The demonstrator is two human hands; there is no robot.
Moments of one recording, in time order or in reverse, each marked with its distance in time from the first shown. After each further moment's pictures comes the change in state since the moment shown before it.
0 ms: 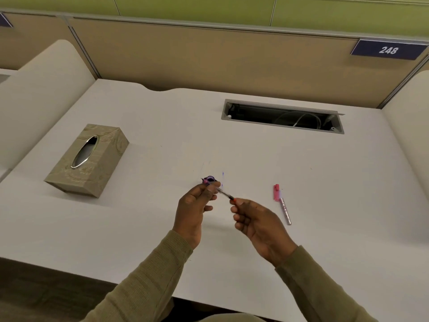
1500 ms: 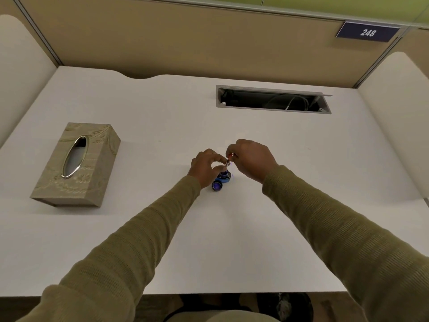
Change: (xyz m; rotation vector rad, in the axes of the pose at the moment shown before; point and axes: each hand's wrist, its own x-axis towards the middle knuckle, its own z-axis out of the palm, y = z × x) left_hand 0.154 -0.012 -0.048 0.860 -0.431 0.320; right_hand 0.104 -0.049 0.081 -1.900 0.255 -0.698
